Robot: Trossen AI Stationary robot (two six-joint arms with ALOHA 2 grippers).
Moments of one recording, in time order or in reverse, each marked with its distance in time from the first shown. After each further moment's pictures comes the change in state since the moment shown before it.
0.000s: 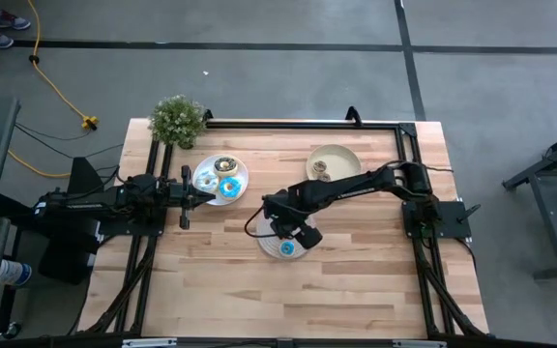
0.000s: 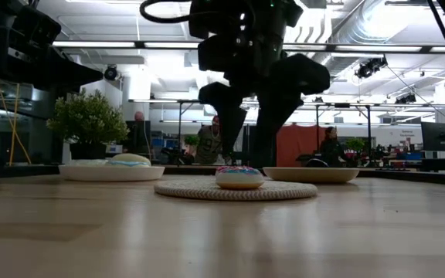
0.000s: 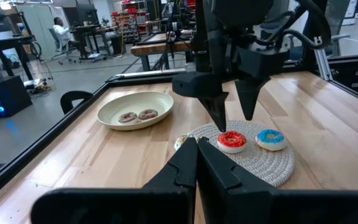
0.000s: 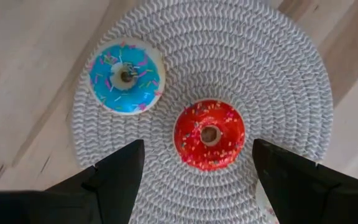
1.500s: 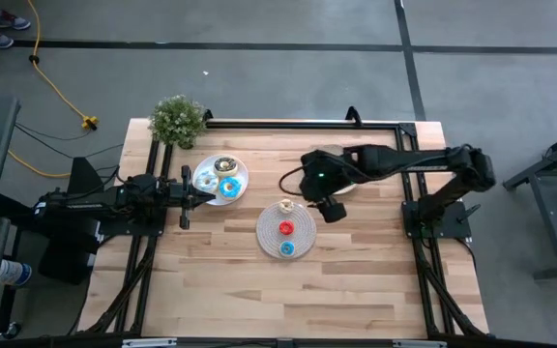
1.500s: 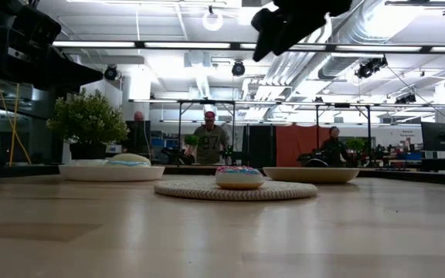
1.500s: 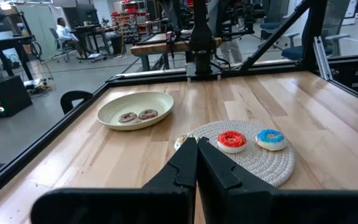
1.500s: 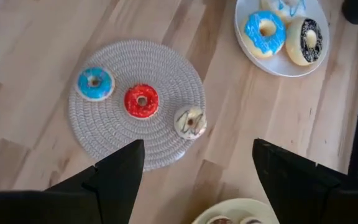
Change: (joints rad) left arm 0.000 0.000 0.000 0.000 0.000 0.000; right arm -0.105 -0.490 -0.161 0.002 0.059 0.104
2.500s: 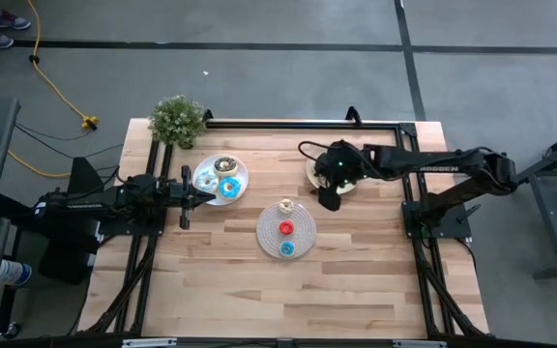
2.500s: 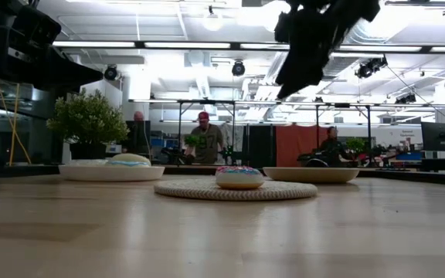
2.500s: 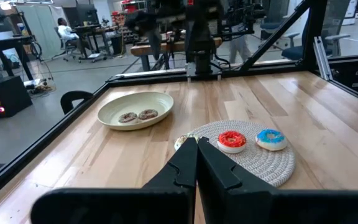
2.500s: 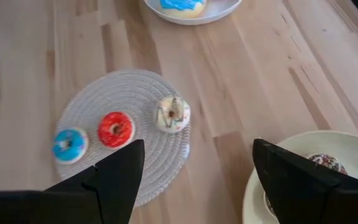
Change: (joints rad) left arm 0.000 0.000 0.000 0.000 0.000 0.000; right arm -0.168 -0.215 -0.442 0.389 -0.057 0.586
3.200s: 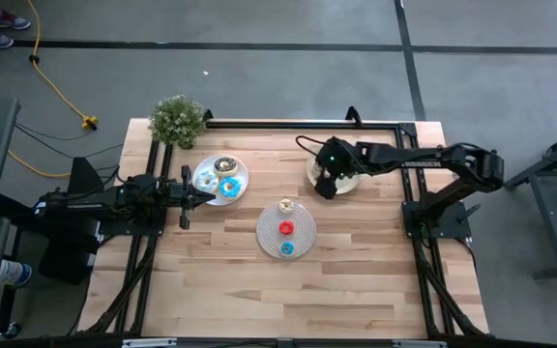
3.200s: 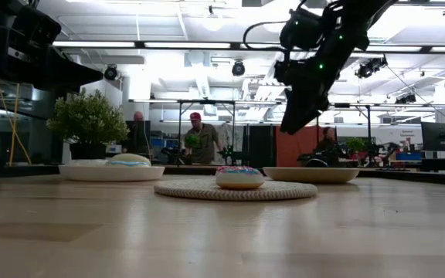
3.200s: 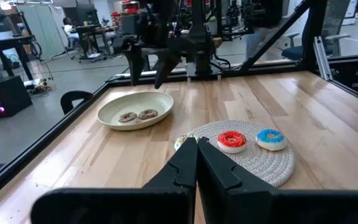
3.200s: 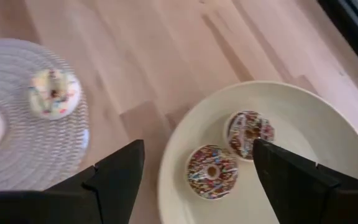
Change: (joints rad) left arm 0.000 0.000 0.000 0.000 0.000 0.000; right arm -0.112 0.109 -0.088 0.059 0.169 0.002
